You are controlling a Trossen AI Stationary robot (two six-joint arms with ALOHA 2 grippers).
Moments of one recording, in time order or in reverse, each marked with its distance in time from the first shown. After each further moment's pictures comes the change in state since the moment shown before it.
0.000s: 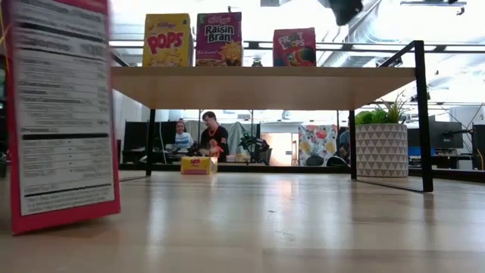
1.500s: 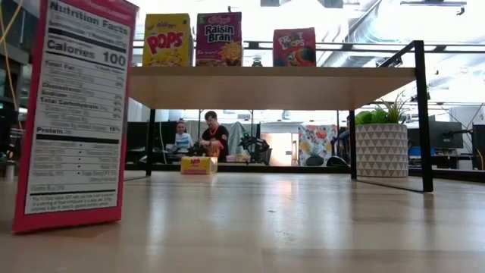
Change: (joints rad) left arm 0.355 -0.417 0.089 0.059 0.761 1.017; right arm 0.198 0.086 0.172 0.115 -0.126 -0.197
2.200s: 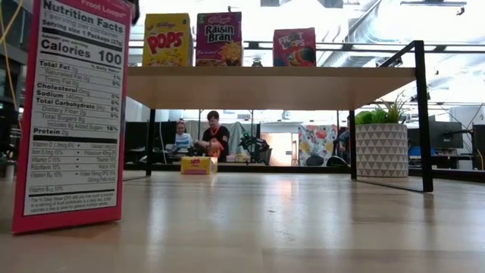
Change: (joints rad) left arm 0.023 0.070 0.045 -0.195 0.050 0.298; right arm 0.020 0.000 0.000 -0.025 0.004 0.006
